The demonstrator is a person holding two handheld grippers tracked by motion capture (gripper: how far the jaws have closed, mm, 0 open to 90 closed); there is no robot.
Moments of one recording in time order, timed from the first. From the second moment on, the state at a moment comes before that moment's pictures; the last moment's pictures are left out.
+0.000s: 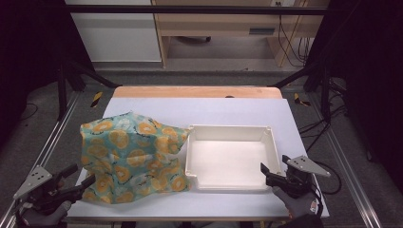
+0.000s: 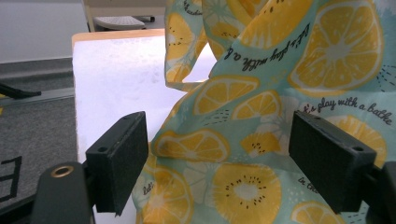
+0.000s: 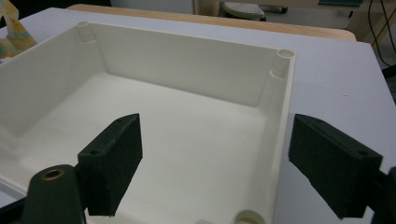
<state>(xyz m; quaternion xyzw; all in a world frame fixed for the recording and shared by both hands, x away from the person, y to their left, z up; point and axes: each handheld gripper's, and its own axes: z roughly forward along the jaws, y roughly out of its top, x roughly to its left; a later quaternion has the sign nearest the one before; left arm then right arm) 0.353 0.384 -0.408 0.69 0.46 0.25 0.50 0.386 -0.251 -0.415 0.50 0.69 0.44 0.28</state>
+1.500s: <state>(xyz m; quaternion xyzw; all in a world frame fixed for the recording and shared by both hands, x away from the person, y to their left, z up) 0.349 0.380 -0.372 0.69 0.43 0.26 0.53 0.387 -0.193 -0.387 0.45 0.70 0.48 0.25</state>
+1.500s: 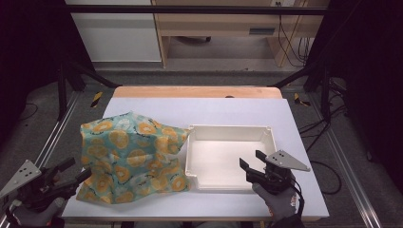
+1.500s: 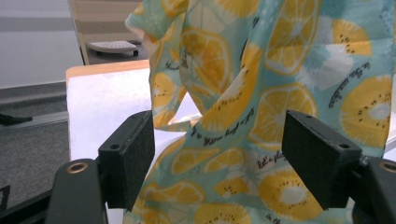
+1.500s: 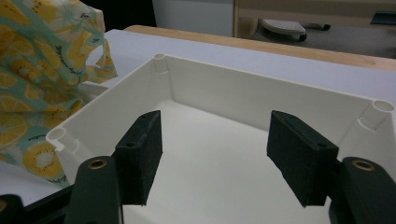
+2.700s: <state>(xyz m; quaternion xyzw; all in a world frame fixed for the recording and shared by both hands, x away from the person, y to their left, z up) 0.363 0.361 -0.334 0.69 0.40 0.28 0.53 0.399 -0.146 -0.356 0.40 0.71 0.53 0.23</state>
